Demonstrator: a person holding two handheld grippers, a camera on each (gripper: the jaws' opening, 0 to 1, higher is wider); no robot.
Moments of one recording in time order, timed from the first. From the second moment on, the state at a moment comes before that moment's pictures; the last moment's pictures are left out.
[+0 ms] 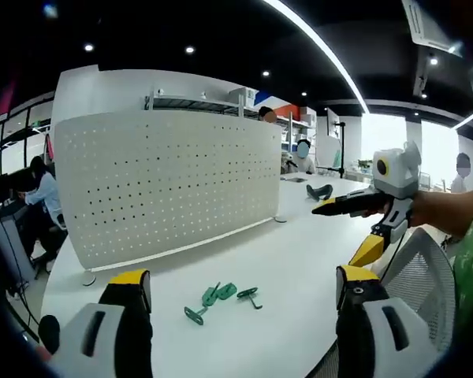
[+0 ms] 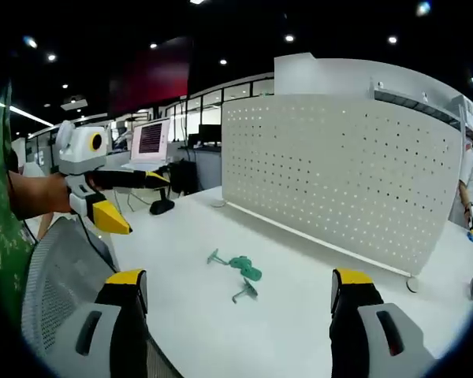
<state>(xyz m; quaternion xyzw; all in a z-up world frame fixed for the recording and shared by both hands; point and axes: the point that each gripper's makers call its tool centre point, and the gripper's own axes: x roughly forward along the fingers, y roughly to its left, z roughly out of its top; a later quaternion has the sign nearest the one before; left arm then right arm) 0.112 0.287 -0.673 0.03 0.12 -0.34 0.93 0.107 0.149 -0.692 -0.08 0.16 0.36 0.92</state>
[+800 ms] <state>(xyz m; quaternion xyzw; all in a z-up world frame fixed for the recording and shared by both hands) 0.117 0.288 -0.676 0.03 0.12 -0.34 0.93 0.110 0.149 -0.696 -0.08 0.16 0.36 0.92</state>
